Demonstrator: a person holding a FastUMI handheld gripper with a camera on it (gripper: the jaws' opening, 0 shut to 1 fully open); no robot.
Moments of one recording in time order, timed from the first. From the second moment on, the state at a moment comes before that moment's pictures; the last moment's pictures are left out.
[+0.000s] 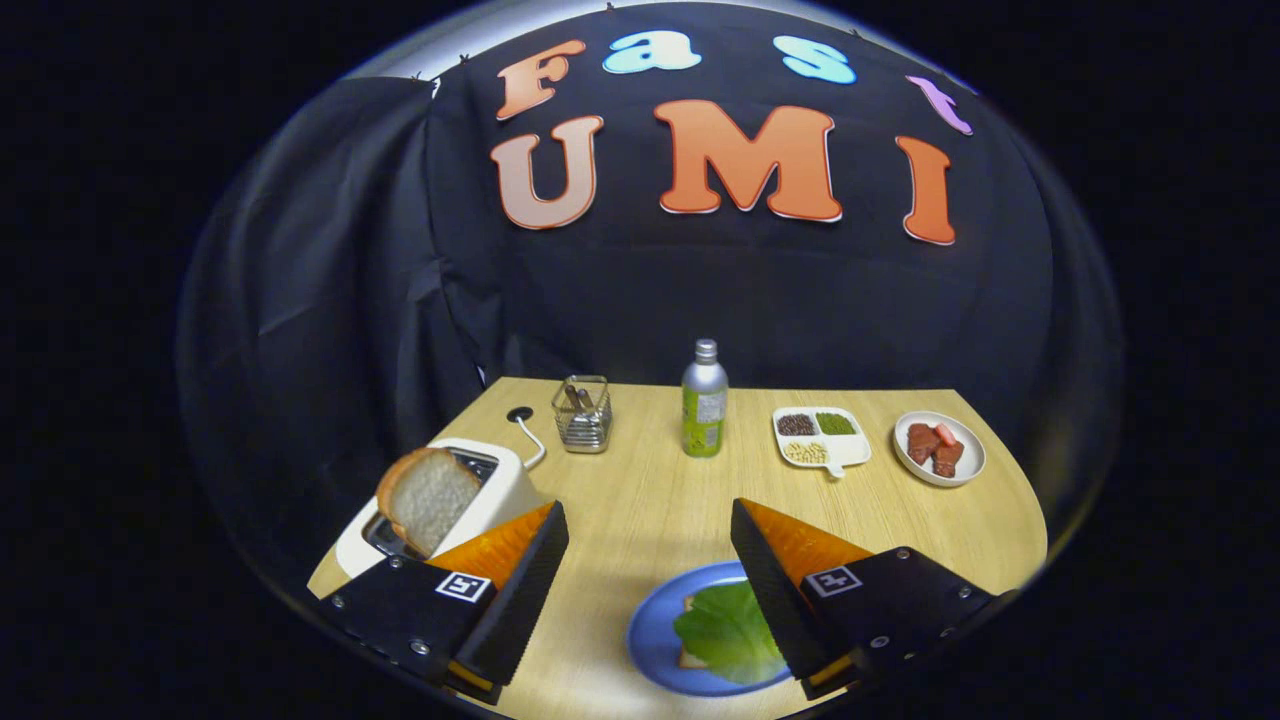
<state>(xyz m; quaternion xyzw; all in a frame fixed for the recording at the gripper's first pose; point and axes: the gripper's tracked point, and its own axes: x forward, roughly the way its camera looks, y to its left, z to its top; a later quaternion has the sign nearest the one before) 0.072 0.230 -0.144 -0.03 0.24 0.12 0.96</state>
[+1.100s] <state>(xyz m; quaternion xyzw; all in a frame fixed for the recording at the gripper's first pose) 0.061 0.392 -0.186 -0.10 0.26 0.19 0.94</state>
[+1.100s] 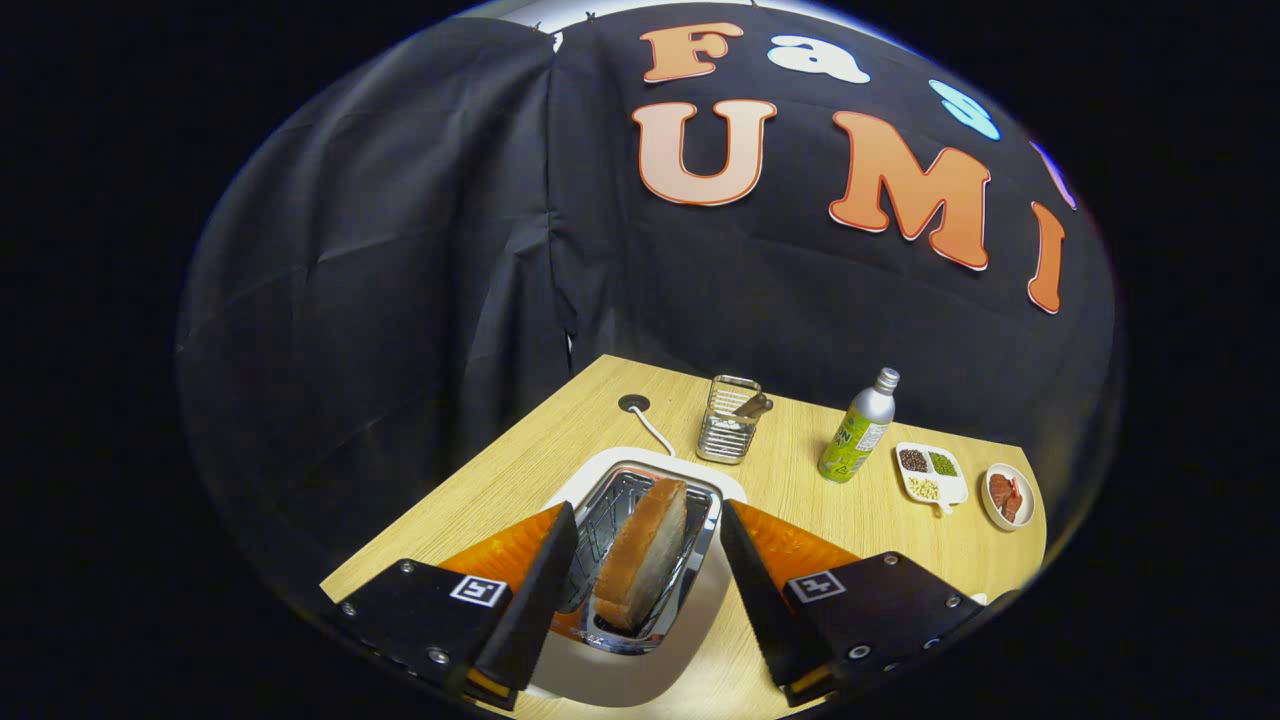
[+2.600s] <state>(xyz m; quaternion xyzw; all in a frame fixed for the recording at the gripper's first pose) 0.053 0.362 -0.094 -0.04 0.21 0.20 0.96</state>
